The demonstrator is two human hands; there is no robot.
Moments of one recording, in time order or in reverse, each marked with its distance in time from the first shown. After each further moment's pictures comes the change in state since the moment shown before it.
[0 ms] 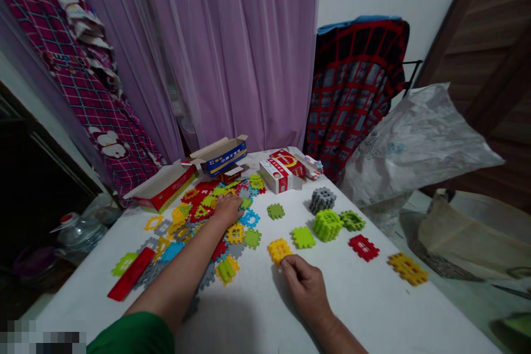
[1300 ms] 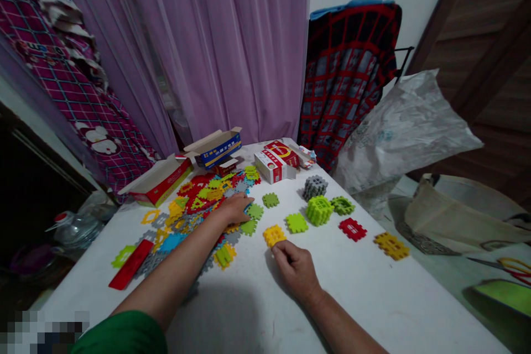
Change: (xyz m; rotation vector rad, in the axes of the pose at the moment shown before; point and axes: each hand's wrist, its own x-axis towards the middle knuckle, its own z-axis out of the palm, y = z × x) left_hand -0.011 0.025 0.002 -0.048 -0.206 0.217; right_hand 0.001 -0.003 0.001 -0.041 -0.058 0.009
